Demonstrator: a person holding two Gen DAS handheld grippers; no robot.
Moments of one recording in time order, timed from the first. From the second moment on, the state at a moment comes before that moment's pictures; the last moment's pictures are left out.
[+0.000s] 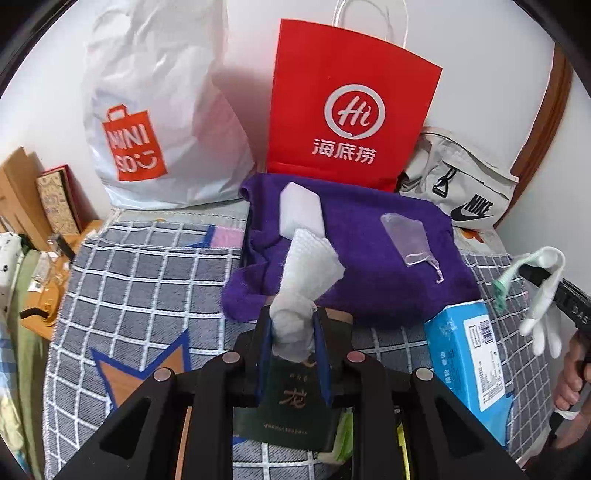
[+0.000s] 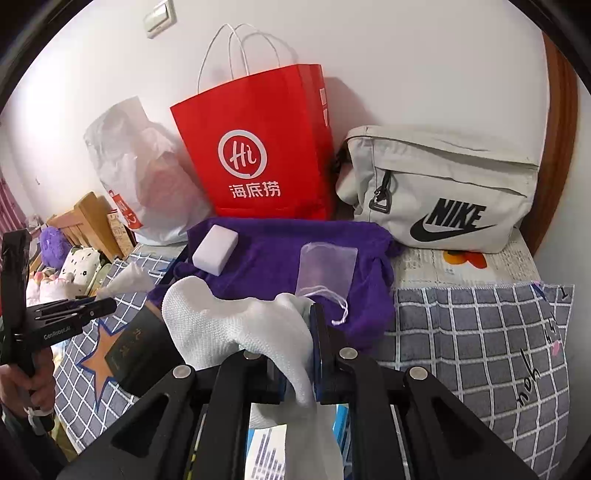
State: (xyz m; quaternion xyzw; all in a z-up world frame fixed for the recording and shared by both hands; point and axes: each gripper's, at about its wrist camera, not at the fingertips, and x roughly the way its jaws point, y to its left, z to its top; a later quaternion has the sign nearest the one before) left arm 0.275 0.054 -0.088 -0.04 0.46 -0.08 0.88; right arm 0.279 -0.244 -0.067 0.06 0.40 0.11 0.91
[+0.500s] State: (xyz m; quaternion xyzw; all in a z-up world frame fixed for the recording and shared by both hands) left arm 0.329 0.033 -0.104 -0.03 0.48 -0.11 0.87; right arm 0.354 -0.240 -0.089 0.07 0.42 0.12 0.90
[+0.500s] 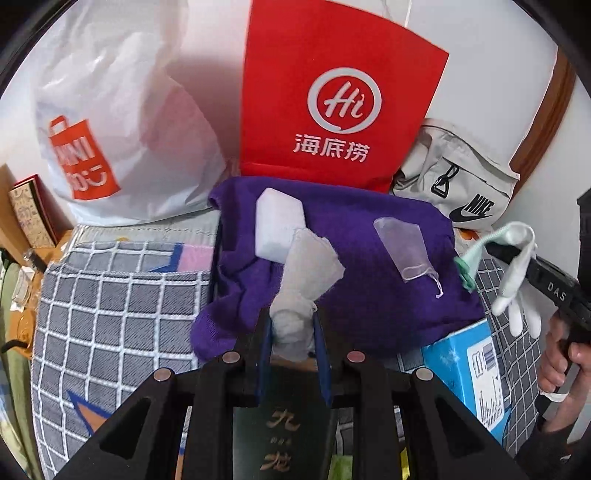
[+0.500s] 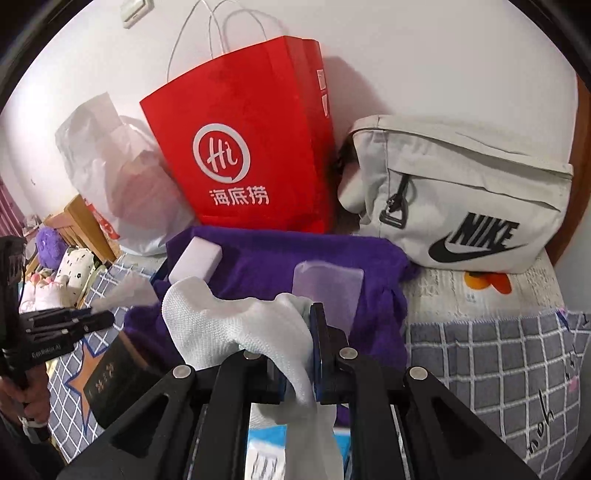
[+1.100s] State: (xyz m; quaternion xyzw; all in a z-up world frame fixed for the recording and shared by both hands) left arm 0.374 0.008 -0.142 -0.01 0.52 -0.12 0.84; right arm 0.402 -0.238 -0.136 0.06 0.46 0.13 0.88
